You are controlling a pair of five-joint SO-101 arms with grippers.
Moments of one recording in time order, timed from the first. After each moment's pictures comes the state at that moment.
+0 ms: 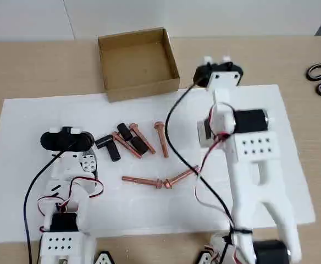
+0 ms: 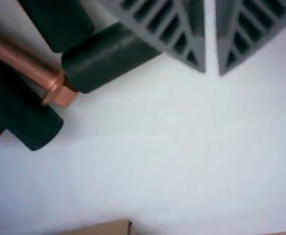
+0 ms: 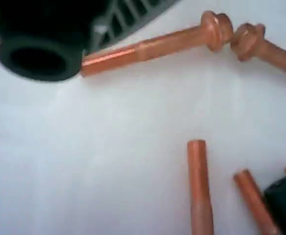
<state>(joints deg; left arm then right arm) -6.3 -80.8 96.4 23.5 -0.1 -10.0 -23.8 17.6 82.2 -0.4</state>
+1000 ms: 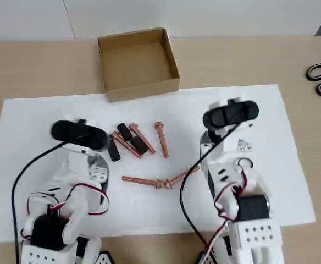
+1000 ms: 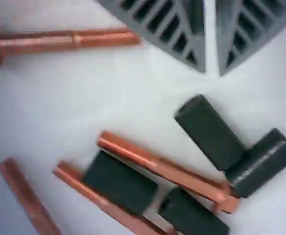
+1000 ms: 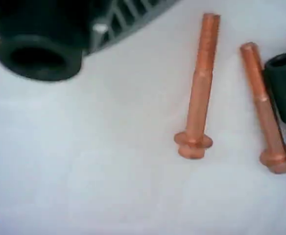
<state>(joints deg) 8.7 -80.9 62.0 74.9 3.0 -10.1 -70.9 66.4 45.8 -0.4</state>
